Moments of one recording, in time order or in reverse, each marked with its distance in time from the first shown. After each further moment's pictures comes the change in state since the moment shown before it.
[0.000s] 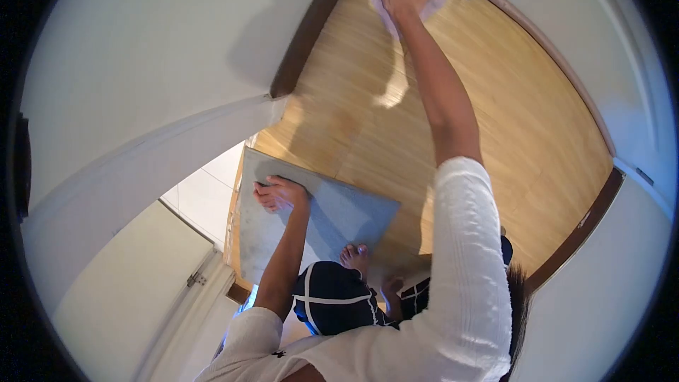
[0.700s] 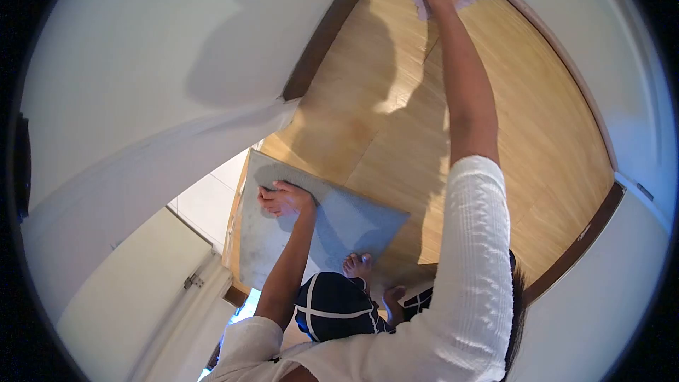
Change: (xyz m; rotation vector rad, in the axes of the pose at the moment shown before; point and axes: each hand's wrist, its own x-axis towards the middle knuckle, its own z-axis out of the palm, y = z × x) left_hand 0.002 0.004 0.000 -0.049 -0.044 -0.013; right_hand 0.044 0.023 0.009 -0.080 0.065 0.144
